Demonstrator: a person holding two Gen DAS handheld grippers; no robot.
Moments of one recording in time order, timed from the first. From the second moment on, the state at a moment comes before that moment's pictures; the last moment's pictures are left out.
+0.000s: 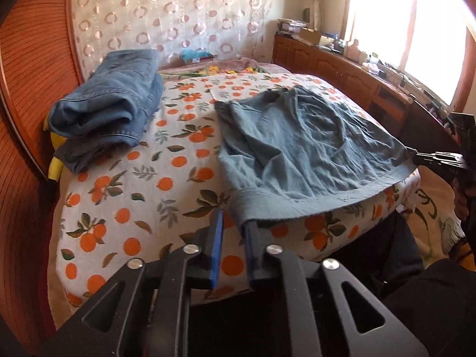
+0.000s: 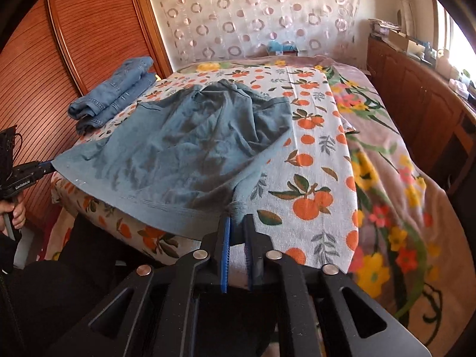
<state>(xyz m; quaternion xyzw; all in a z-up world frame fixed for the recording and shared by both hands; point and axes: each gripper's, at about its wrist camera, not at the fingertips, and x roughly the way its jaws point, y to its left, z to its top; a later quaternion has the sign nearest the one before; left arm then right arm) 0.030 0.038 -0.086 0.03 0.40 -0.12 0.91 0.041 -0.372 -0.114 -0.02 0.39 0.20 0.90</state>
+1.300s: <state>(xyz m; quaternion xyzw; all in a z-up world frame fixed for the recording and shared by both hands) 0.223 -0.031 -0.114 0.09 0.41 -0.16 0.89 0.234 -0.297 -0.140 -0.05 0.41 0.23 0.88</state>
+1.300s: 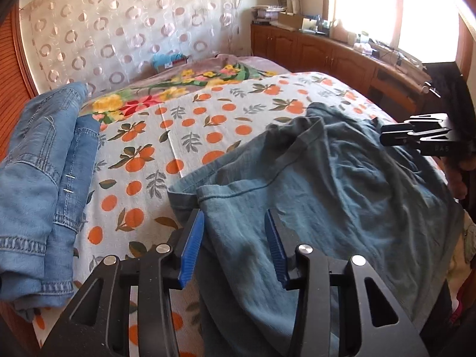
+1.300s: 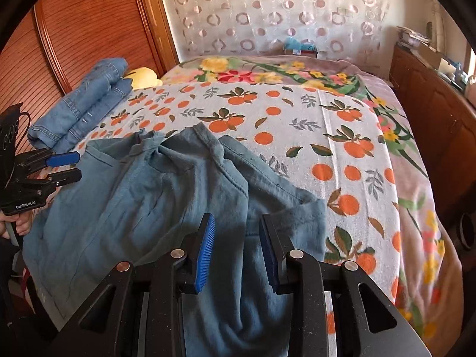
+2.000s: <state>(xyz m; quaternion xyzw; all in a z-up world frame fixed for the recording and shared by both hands) 0.210 -0.012 -0.043 0.04 0.33 -0.18 0.92 0.201 -0.311 -0.079 -0.05 0.31 0.23 0.92</state>
